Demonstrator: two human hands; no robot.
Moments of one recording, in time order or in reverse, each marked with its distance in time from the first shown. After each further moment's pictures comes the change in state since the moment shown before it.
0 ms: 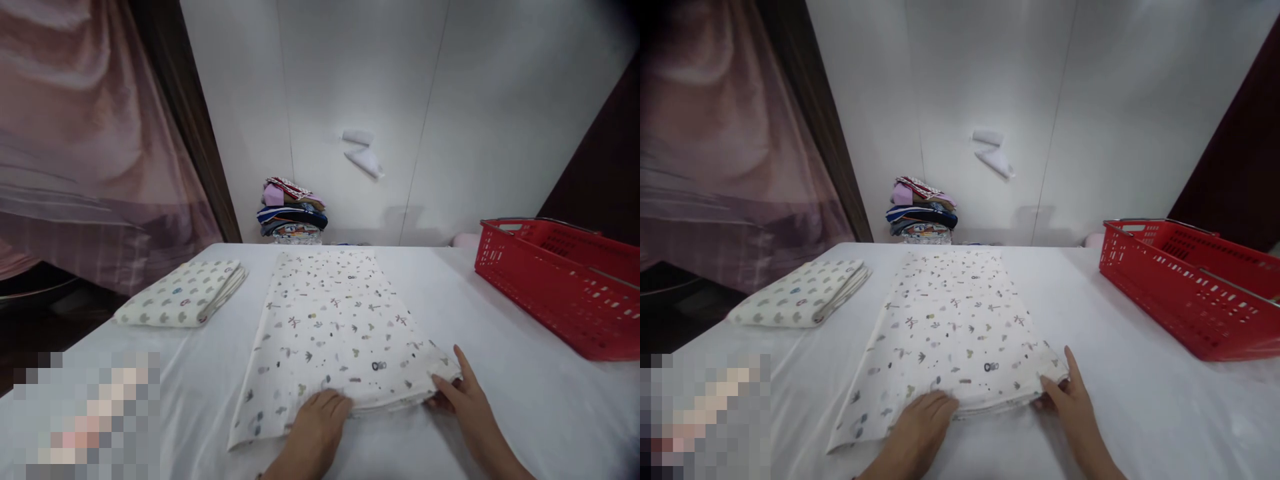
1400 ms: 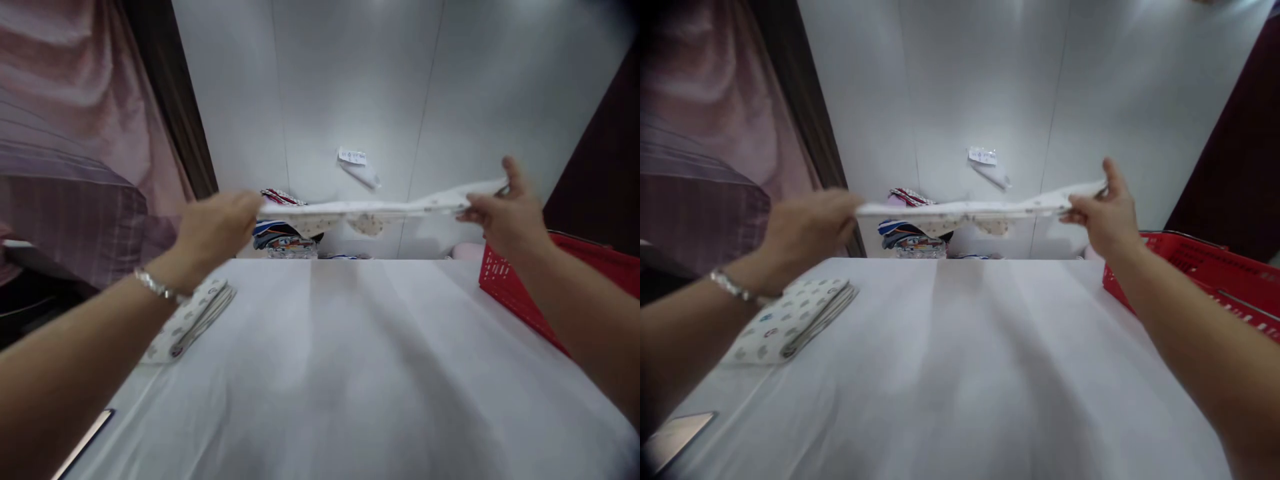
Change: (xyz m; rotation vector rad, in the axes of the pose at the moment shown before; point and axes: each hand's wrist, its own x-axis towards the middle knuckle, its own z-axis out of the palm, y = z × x) left_hand 0.214 -0.164 -0.250 0.747 0.314 -0.107; right_hand 0.141 -0.317 0.054 0.055 -0.098 -0.928
